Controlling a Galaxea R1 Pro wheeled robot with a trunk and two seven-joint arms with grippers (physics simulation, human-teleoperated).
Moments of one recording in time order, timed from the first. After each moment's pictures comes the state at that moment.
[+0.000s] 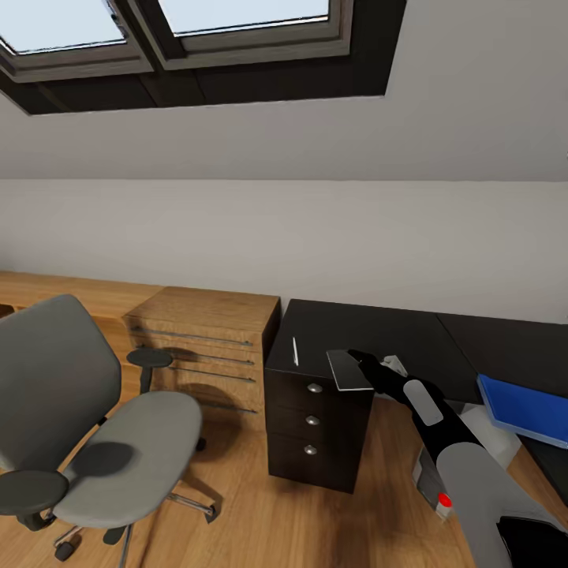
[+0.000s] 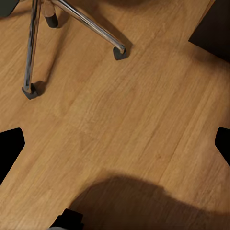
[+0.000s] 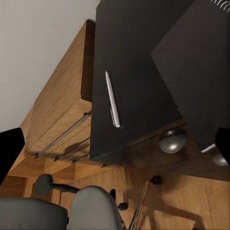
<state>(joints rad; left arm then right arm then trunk) 0.17 0.02 -0.28 -1.14 0.46 0.09 0.47 -0.81 -0.06 -0.09 -0.63 -0.89 0.45 0.10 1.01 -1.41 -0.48</state>
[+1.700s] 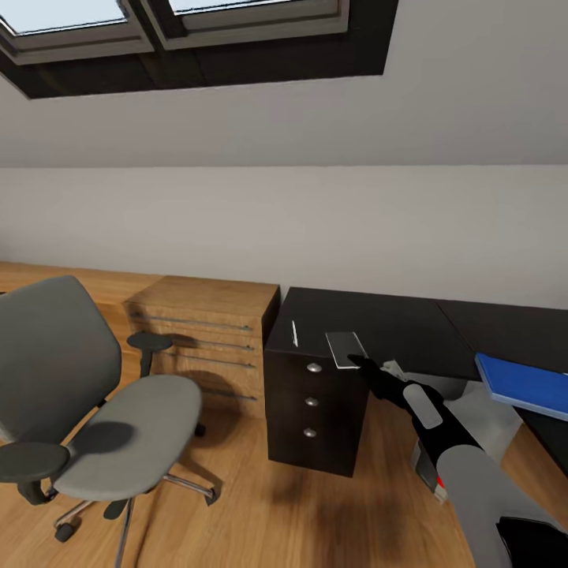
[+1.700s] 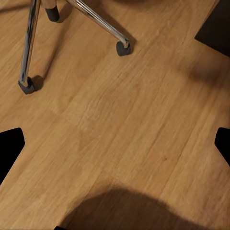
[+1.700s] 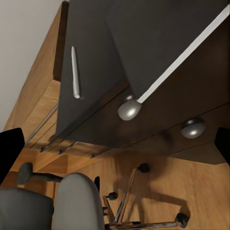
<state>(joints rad) 0.17 0.02 -0.29 -1.13 0.46 0.03 0.48 -0.80 -0.07 -0.09 -0.60 -0.90 0.45 0.10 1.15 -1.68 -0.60</state>
